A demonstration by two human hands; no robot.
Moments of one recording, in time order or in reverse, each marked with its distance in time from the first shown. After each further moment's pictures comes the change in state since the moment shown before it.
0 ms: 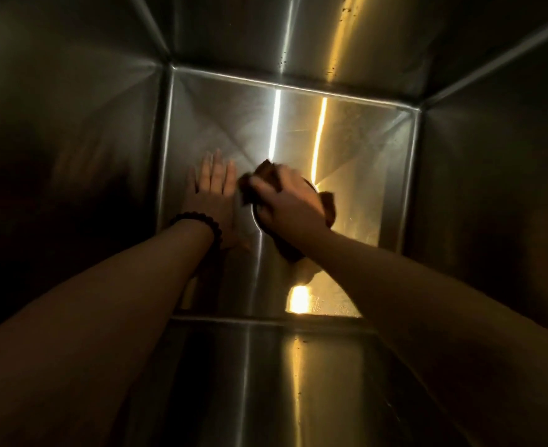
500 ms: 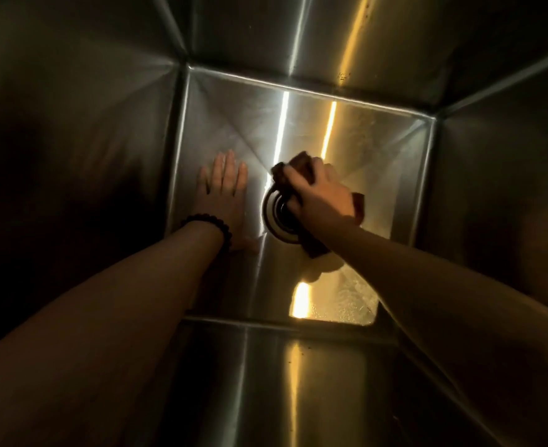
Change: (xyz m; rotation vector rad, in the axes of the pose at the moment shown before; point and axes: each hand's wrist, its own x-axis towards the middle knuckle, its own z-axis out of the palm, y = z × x) left_hand -0.002 0.001 -0.005 0.026 -0.035 -0.012; right_hand 0.007 0.023 -0.011 -0.071 0.066 0.054
